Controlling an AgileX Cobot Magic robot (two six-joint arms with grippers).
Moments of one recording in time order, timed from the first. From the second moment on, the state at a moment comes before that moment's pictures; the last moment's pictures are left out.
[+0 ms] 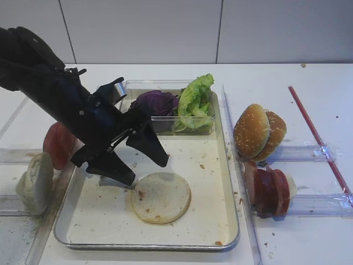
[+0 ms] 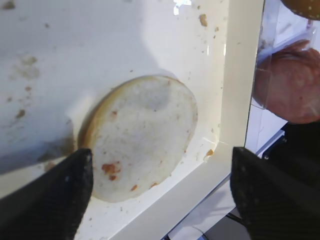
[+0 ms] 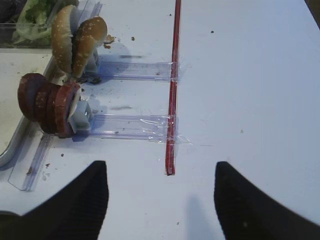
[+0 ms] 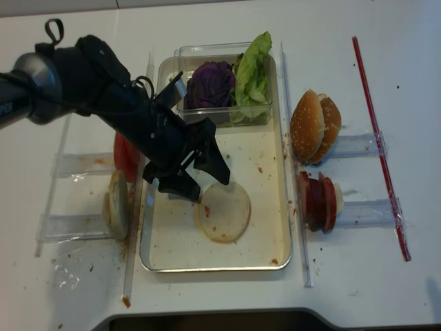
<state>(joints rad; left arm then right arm) -0.29 1.82 -1.14 -0.88 1.11 0.37 0.02 -0.02 -0.47 0.09 1.14 -0.05</state>
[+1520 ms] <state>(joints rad) -0.39 1.70 -1.50 -0.17 1.23 -0.11 0.02 -0.02 -0.47 0.09 1.14 -0.05</state>
